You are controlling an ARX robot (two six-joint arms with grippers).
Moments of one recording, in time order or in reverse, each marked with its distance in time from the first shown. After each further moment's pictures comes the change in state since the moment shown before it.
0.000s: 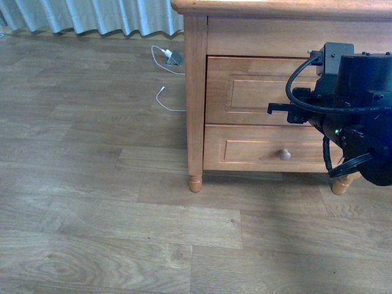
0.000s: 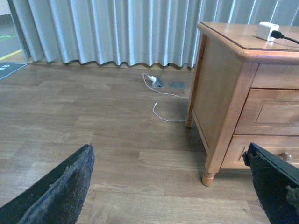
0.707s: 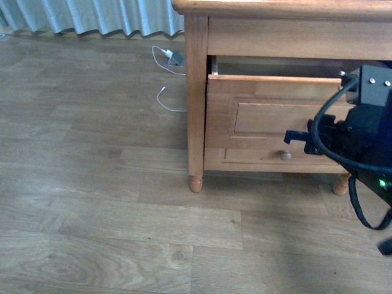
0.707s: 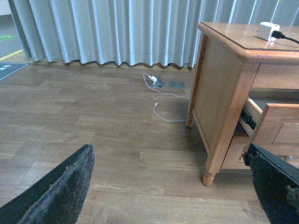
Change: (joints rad) left arm 0.000 0.000 0.000 0.000 0.000 0.000; right arm 0.013 -0.146 -0.418 0.267 -0.055 0.106
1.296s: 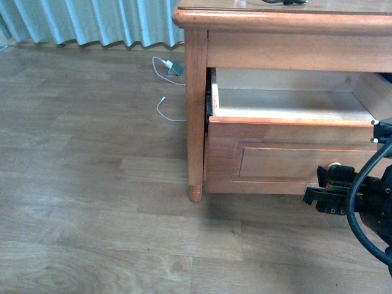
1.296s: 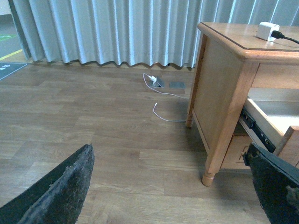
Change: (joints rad) left arm 0.000 0.000 0.000 0.000 0.000 0.000; right arm 0.020 -0.077 -0.294 0.159 -0.007 0.038
